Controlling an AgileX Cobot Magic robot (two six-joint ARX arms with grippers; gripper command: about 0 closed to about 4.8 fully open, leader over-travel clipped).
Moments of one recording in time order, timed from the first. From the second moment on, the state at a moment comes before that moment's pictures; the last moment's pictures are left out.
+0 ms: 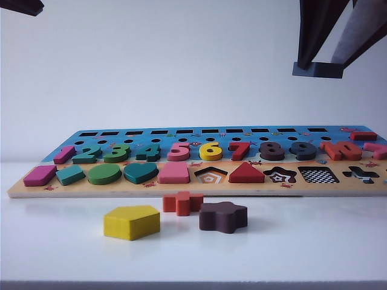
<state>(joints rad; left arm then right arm) -0.40 0.71 0.81 -0.80 0.59 0.03 0.78 1.12 1.05 -0.93 0.16 0.44</state>
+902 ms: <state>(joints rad) -0.40 0.71 0.81 -0.80 0.59 0.03 0.78 1.29 1.05 -0.90 0.25 0.71</state>
